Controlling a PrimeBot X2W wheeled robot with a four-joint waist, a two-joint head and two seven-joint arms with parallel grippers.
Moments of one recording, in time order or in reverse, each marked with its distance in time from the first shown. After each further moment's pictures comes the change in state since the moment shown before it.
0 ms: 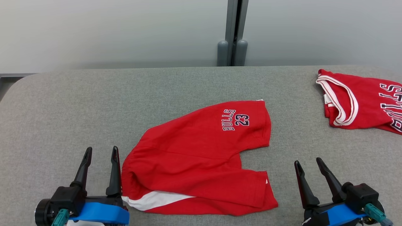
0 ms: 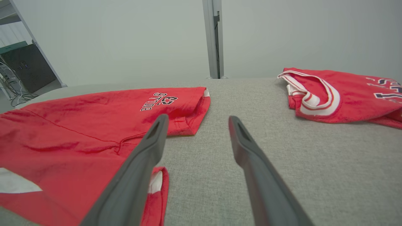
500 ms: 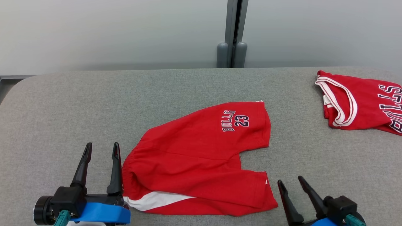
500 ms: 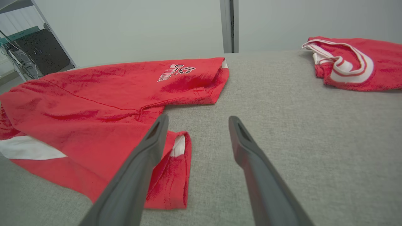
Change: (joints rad) left arm 0.010 -0.027 0.017 -0.079 0.056 0.000 0.000; right arm 0.029 -0.001 0.080 0.053 0.028 0.000 0.000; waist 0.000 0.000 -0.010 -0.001
